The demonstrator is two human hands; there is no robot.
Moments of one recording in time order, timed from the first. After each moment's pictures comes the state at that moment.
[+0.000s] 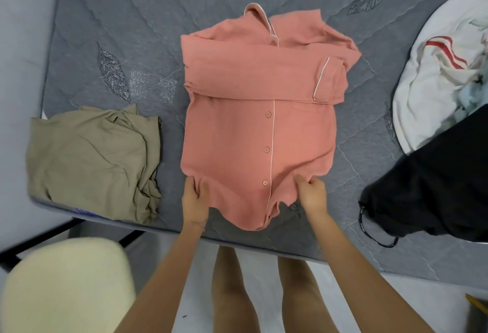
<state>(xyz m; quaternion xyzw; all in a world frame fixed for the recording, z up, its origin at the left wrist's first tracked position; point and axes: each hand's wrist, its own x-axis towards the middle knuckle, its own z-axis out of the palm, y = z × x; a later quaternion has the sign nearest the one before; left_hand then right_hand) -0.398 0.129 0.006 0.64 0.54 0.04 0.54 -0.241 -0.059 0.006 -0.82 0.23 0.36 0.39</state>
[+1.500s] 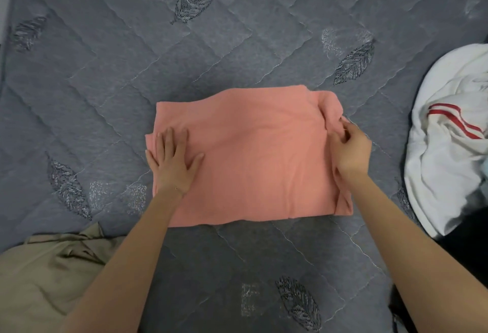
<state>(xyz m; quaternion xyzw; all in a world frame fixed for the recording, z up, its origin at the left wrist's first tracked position) -0.128 0.325 -0.079 0.93 0.31 -0.14 0.17 0.053 0.019 -0.044 -0.91 0.08 0.11 0.38</state>
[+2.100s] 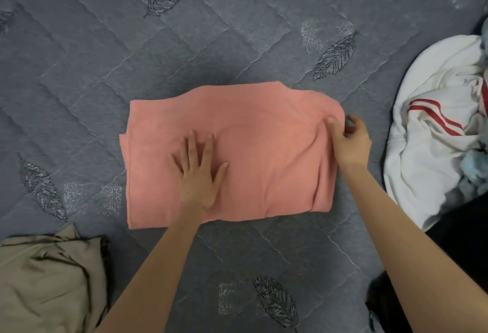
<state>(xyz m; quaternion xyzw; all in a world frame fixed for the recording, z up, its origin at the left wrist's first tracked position) -0.101 0.220 -0.072 0.94 0.26 -0.13 0.17 0.083 -0.023 -0.046 -0.88 0.16 0.13 0.42</state>
